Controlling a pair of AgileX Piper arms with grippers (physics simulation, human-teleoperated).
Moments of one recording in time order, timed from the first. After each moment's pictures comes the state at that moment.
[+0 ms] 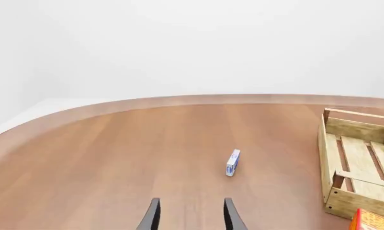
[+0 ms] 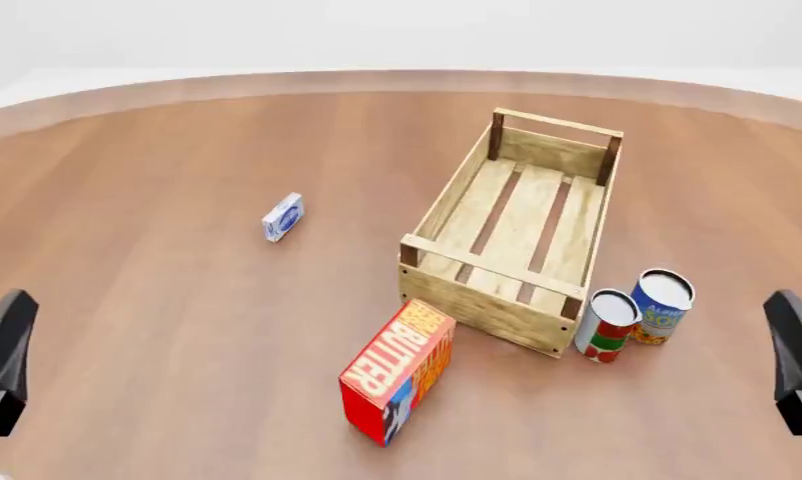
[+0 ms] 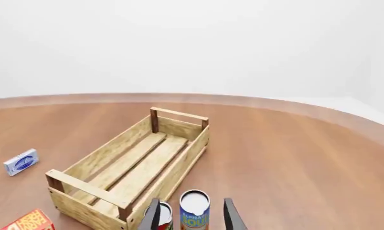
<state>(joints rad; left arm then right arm) 0.00 0.00 0.00 0.00 0.00 -0.01 0.01 0.00 0.00 0.00</state>
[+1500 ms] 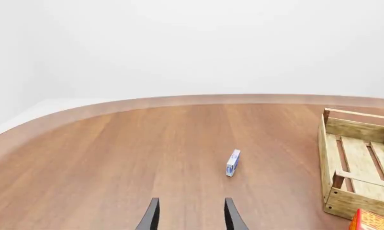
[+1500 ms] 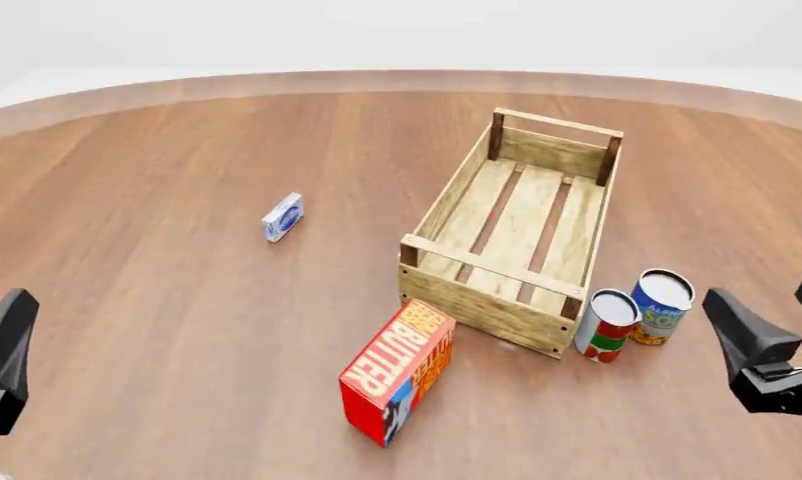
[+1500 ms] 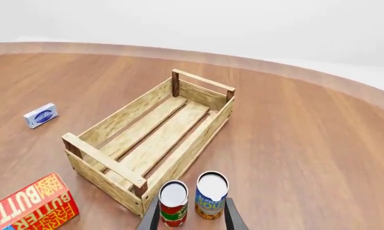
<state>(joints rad) 0.00 0.01 0.00 0.00 0.00 0.11 0.31 -0.08 0.00 -0.05</state>
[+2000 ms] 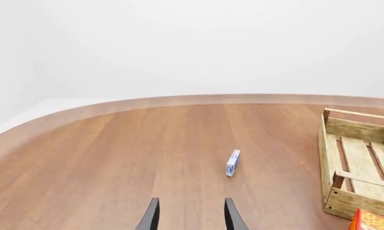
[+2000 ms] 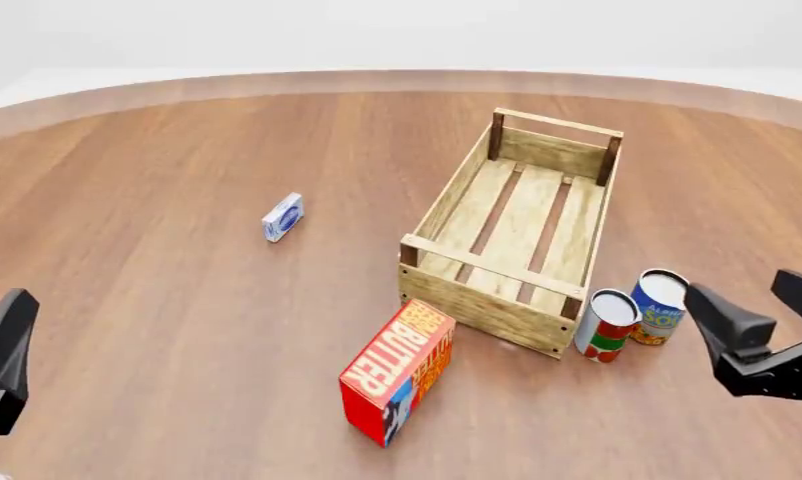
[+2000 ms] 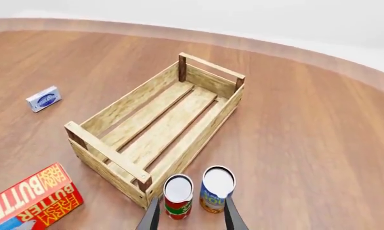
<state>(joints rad) 0.00 0.01 0.00 0.00 0.00 0.14 0.44 -0.15 0.03 -0.05</state>
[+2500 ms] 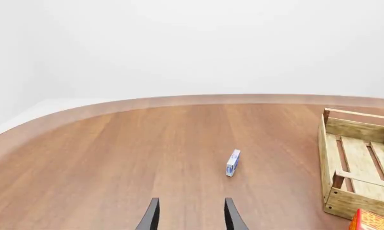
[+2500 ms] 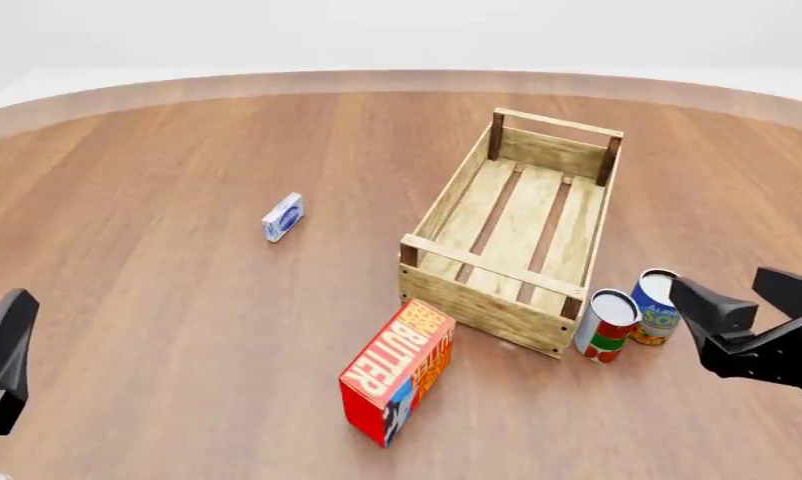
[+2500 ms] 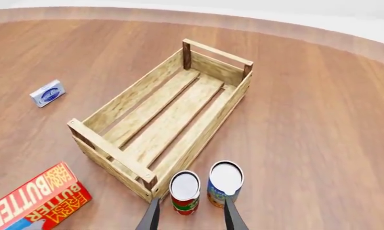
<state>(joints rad) 0.00 0.01 0.00 0.00 0.00 0.16 0.54 -0.20 0.06 0.00</state>
